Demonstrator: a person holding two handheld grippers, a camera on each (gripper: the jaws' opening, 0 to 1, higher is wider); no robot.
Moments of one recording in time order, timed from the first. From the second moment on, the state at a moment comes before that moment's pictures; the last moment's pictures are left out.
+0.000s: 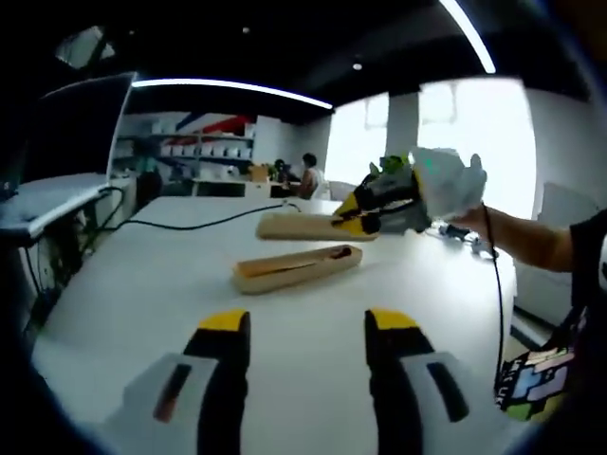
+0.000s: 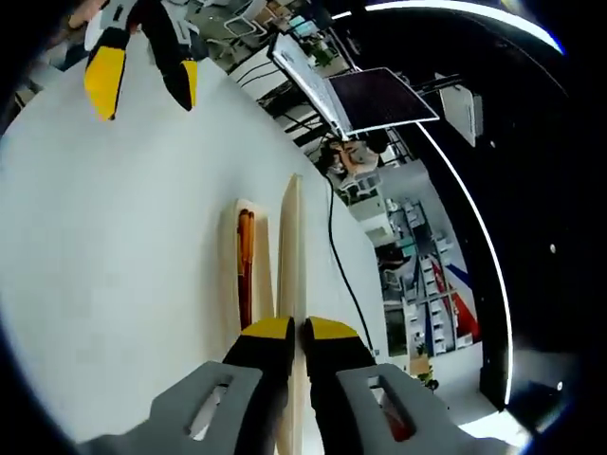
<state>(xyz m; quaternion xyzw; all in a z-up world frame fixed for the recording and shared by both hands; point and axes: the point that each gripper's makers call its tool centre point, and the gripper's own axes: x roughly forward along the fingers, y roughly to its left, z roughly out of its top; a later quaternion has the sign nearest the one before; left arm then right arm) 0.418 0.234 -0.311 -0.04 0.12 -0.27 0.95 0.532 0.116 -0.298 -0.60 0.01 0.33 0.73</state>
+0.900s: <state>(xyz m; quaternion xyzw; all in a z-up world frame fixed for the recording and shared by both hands) 0.520 0.248 -0.319 -0.22 0.18 -0.20 0.94 0.543 0.136 -0.316 -0.75 -0.11 0.23 0.61</state>
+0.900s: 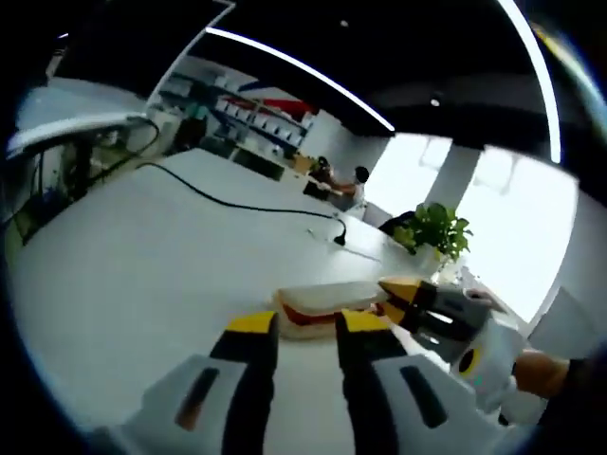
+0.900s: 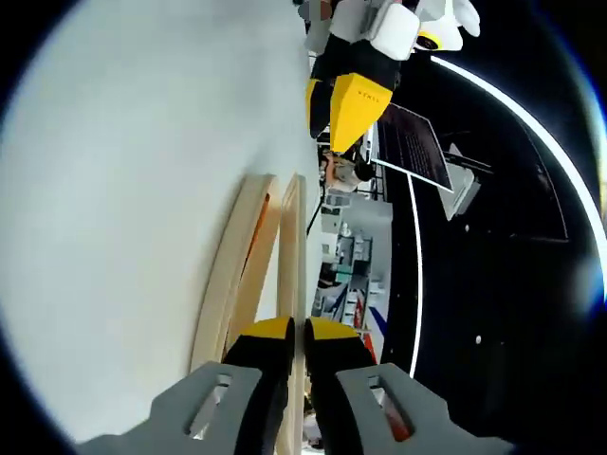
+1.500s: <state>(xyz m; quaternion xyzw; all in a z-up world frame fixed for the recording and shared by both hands) 0.533 0.222 -0.340 -0.18 0.21 -0.18 0.94 0.545 0.136 -0.323 -0.77 -0.11 0.21 0.60</state>
